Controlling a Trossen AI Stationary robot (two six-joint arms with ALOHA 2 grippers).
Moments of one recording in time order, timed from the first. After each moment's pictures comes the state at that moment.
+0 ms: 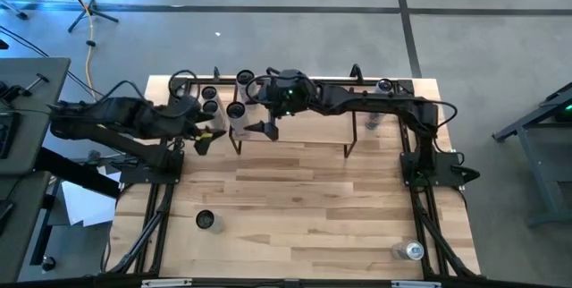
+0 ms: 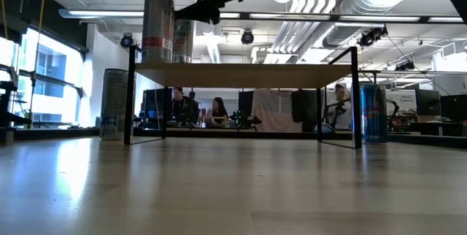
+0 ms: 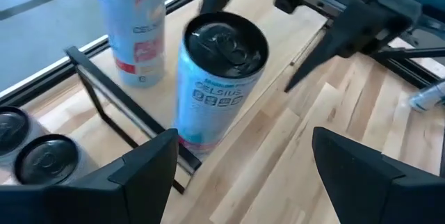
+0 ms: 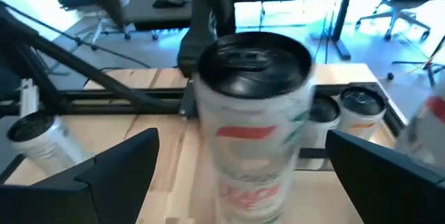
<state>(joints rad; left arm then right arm) -0.17 0.89 1.19 -1.03 -0.50 -0.70 -0.21 1.94 1.72 -0.12 -0.30 -0.05</state>
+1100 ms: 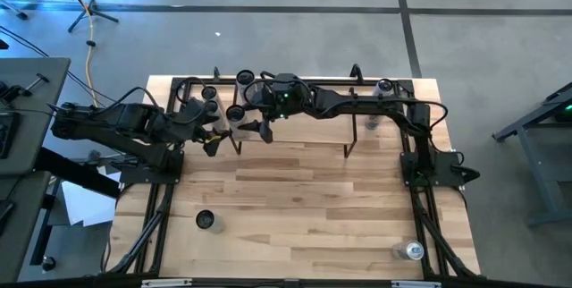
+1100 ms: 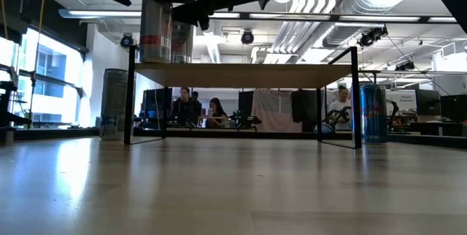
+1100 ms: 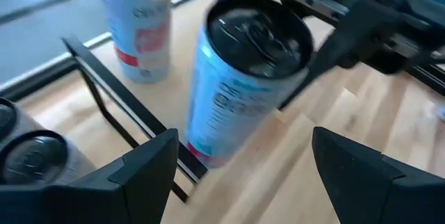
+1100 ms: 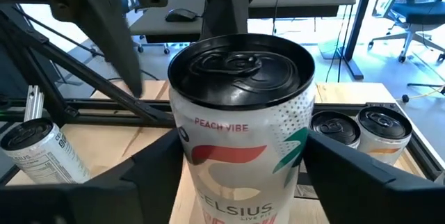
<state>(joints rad) -0.16 0.89 1.07 -0.93 -0.56 -0.73 -0.21 2.01 1.72 0.03 -0.35 -0.04</state>
